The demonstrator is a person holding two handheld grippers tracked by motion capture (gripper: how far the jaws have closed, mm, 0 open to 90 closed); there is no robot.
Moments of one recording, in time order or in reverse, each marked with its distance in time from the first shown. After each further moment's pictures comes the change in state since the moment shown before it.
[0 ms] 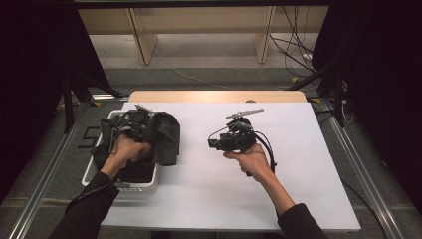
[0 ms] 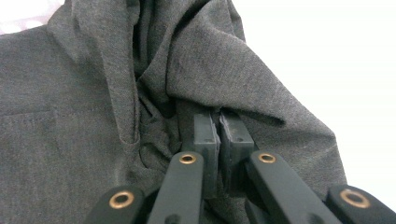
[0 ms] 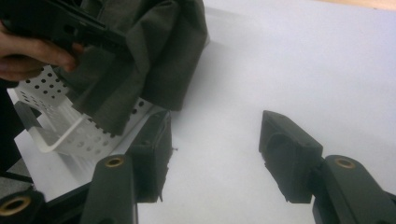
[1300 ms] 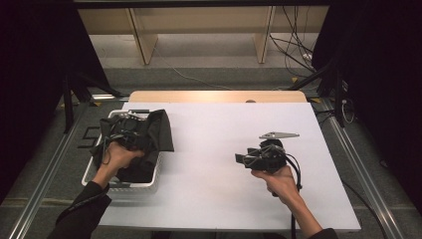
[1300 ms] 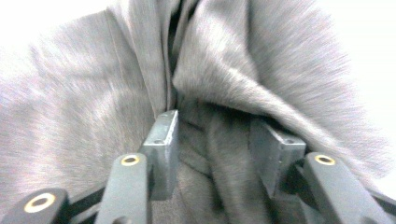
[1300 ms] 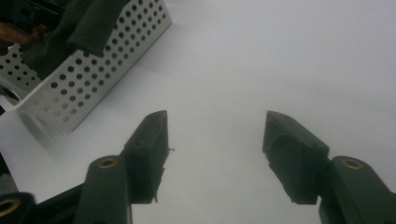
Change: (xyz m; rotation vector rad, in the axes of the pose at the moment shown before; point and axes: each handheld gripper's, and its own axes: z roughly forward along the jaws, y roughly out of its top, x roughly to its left) left arm 0.006 -0.019 -0.014 -0.072 0.130 0.032; right arm -0.039 -0.072 -0.047 -0.105 -0.061 0.053
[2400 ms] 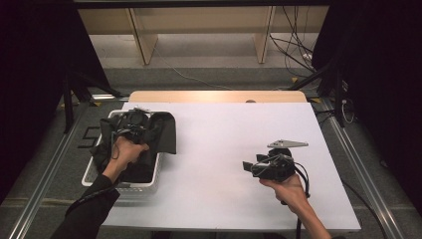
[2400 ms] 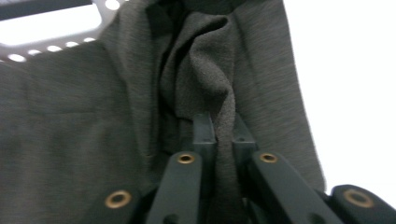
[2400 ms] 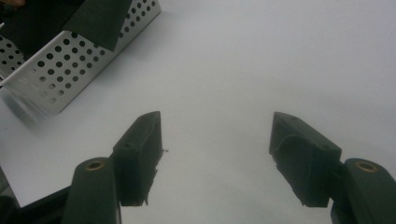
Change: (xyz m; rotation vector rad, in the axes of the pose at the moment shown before) left arm -0.015 0.012 0.013 -0.018 -0.013 -0.046; right arm -0.007 -0.021 -0.012 0.022 -0.031 -0.026
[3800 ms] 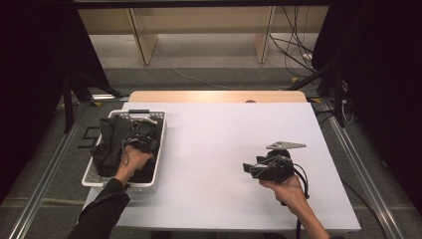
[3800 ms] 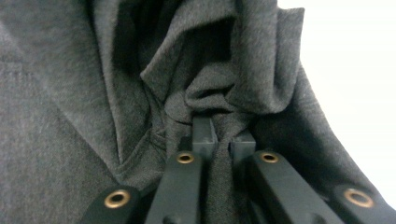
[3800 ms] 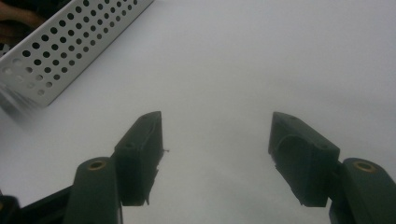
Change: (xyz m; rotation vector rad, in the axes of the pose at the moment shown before) left arm 0.016 -0.025 0.047 0.087 0.032 -0.054; right arm -0.003 -0.005 0.005 0.022 -0.014 -0.003
